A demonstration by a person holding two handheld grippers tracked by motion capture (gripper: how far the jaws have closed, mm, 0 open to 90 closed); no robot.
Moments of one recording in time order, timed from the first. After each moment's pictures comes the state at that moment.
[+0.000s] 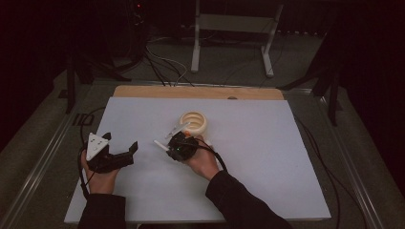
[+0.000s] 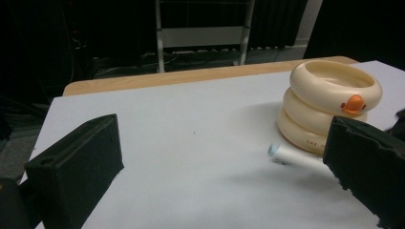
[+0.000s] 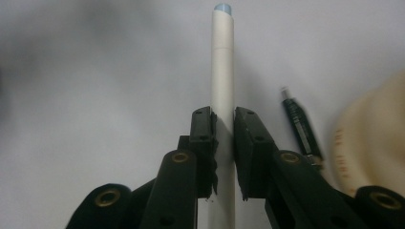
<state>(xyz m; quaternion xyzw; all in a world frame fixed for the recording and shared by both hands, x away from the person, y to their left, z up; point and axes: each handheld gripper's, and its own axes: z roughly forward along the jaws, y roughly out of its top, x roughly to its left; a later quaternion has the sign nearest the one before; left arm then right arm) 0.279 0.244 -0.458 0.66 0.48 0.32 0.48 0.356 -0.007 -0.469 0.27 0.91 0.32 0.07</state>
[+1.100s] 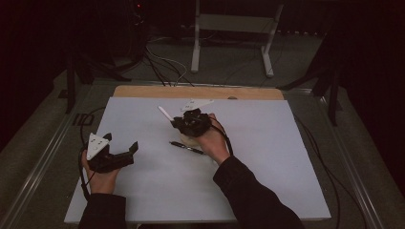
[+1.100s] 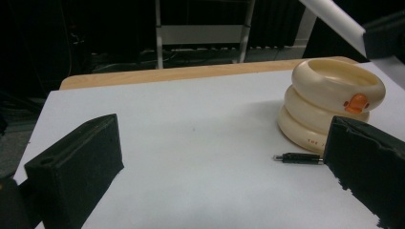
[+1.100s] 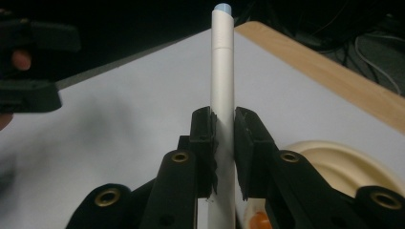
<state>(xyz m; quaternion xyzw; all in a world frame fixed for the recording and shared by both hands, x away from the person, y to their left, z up) 0.282 0.245 -0.463 0.66 0.49 0.31 0.49 0.389 -0.042 -0.408 0.28 0.84 0.46 0.12</state>
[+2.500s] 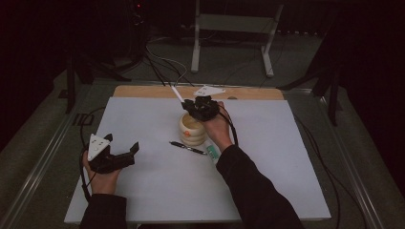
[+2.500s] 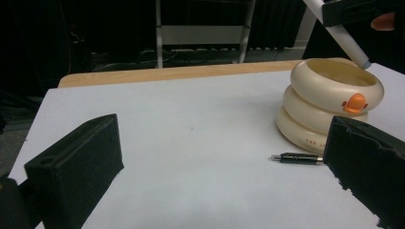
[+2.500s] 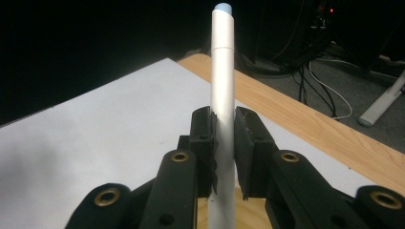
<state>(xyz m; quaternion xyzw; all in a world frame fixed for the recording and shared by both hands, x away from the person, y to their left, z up) 0.281 0.242 -0.465 0.65 0.49 0.31 0.49 0.445 -0.067 -0.420 0.32 0.79 0.50 0.17</state>
